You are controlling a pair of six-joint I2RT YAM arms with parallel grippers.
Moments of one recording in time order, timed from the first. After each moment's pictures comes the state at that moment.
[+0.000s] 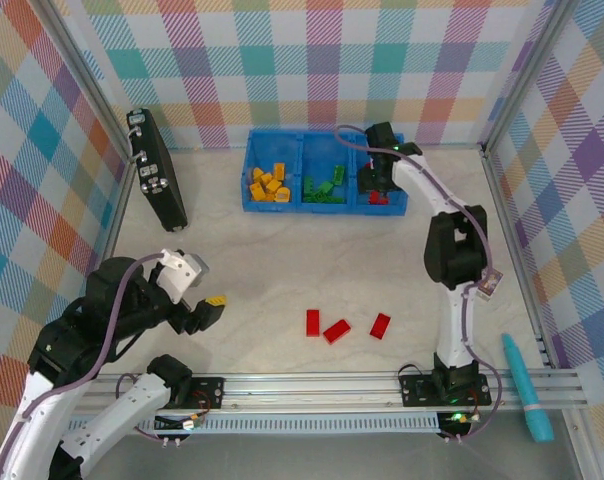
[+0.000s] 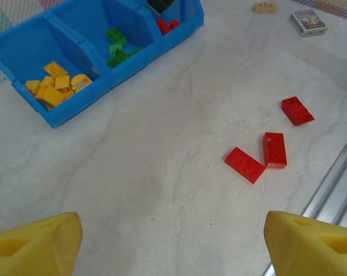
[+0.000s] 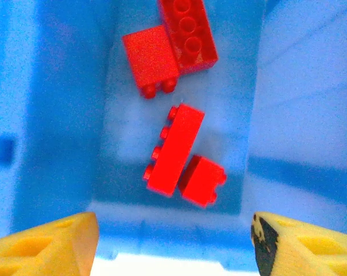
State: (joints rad) left arm -0.55 0.57 1.13 -1.11 0.17 0.21; right arm 0.30 2.11 1.91 -0.88 0.17 0.13
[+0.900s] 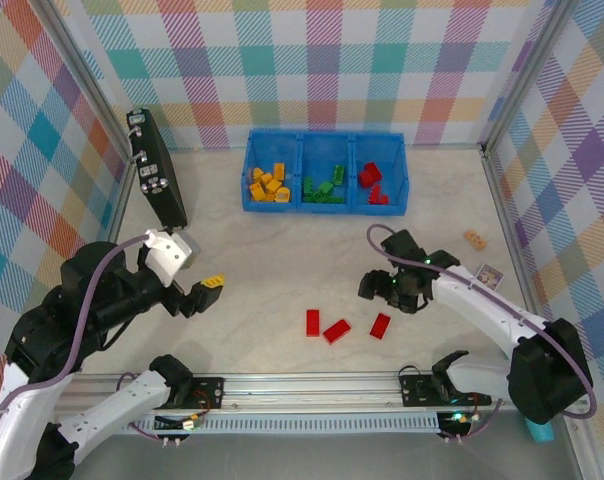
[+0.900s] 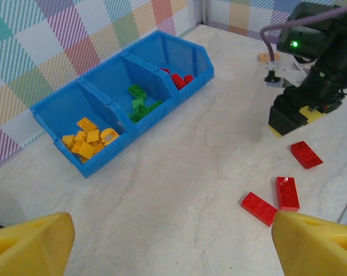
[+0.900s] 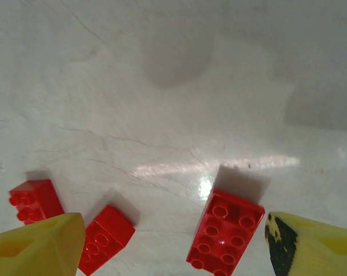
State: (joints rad) left arm -0.64 0.68 1.34 -1.08 0.07 0.21; right arm 0.52 1.19 0.75 -0.83 -0.15 0.79
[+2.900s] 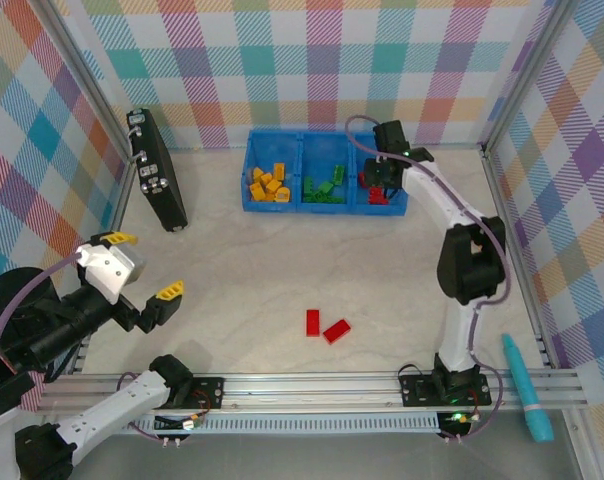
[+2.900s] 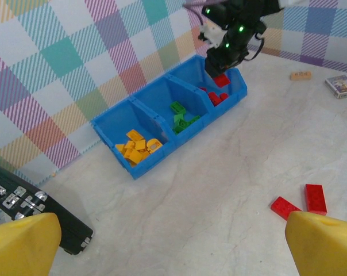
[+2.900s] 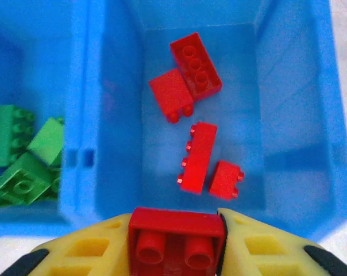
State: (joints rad) left arm -0.66 0.67 1.64 -1.30 -0.08 0.25; right arm 0.29 2.02 1.81 -0.72 0.14 0.30
